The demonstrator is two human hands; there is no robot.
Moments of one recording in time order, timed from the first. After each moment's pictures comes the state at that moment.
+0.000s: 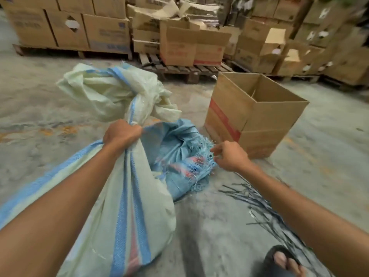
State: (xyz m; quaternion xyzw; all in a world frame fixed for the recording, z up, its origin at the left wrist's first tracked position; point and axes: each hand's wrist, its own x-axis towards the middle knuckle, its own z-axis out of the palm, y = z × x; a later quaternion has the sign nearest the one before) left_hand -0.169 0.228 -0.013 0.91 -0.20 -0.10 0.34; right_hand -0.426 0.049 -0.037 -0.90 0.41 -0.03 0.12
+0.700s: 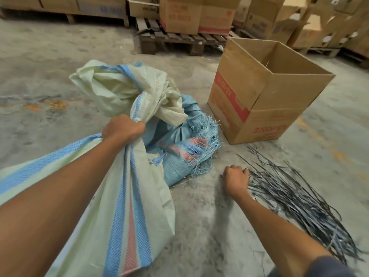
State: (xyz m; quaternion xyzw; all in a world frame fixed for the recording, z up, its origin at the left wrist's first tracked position) left_hand -0.190 0.204 -0.073 0.93 -0.22 -0.15 0.25; right_hand -0.483 0.007 -0.260 -0.86 0.50 0.05 -0.05
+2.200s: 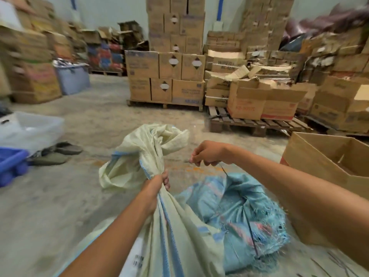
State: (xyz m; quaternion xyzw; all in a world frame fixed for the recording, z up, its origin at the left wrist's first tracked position) left_hand -0.135 0.310 -0.030 0.59 0.02 -0.30 0.75; right_hand -0.192 0.118 0.080 -0.93 0.14 0.09 0.34
